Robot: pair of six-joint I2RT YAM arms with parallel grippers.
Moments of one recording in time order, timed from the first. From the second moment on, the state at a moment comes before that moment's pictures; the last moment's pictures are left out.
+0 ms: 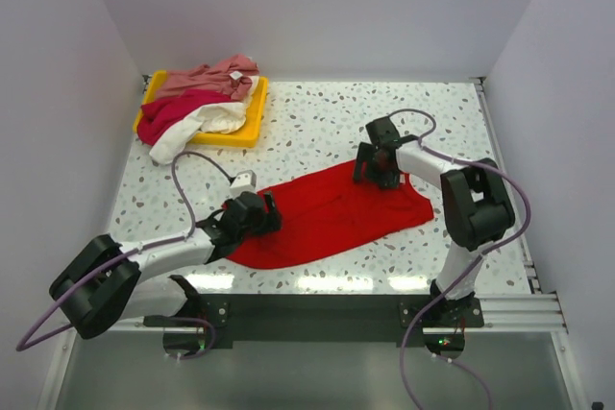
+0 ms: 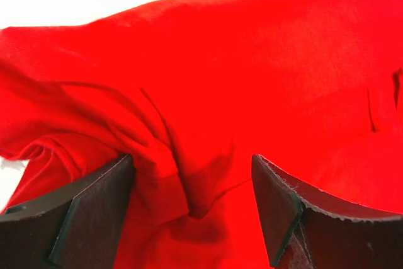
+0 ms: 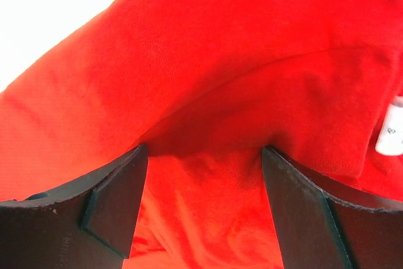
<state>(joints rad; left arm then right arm) -0.72 1.24 0.41 0.06 -0.31 -0.78 0.37 1.80 1.13 -0.49 0.09 0.59</state>
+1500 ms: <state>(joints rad) -0.92 1.16 0.61 -0.36 -0.40 -0.83 0.33 1.38 1.20 -0.71 0.15 0.44</state>
